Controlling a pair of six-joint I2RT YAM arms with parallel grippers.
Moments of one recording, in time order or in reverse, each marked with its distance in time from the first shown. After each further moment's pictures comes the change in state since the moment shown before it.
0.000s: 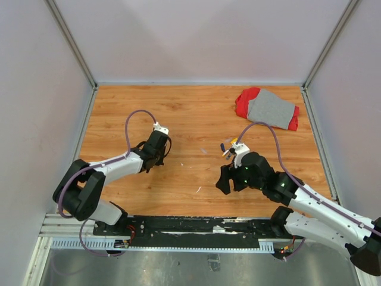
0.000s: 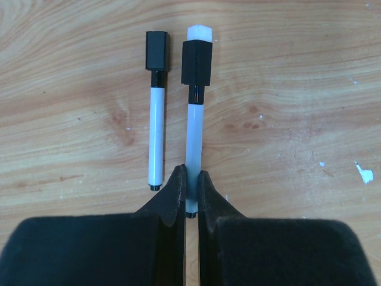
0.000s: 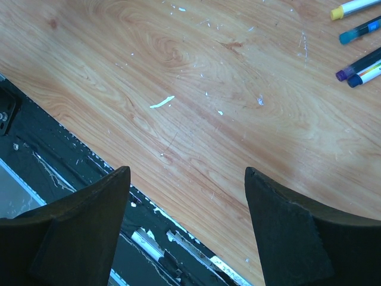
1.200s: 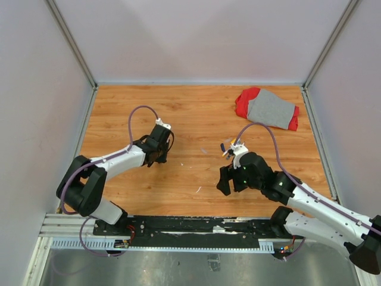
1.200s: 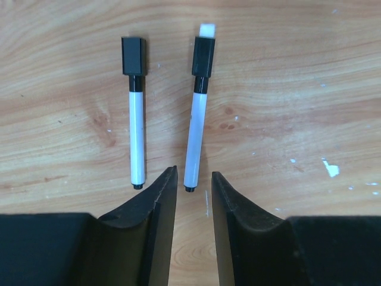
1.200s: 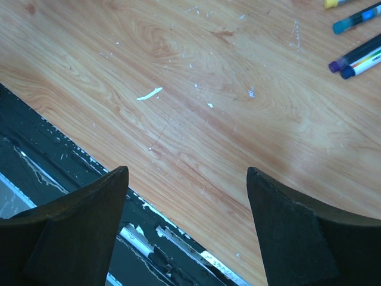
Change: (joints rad) left arm 0.003 0.087 0.121 -0.130 0.066 -0.037; right arm 0.000 0.016 -0.017 -0.001 -0.001 -0.018
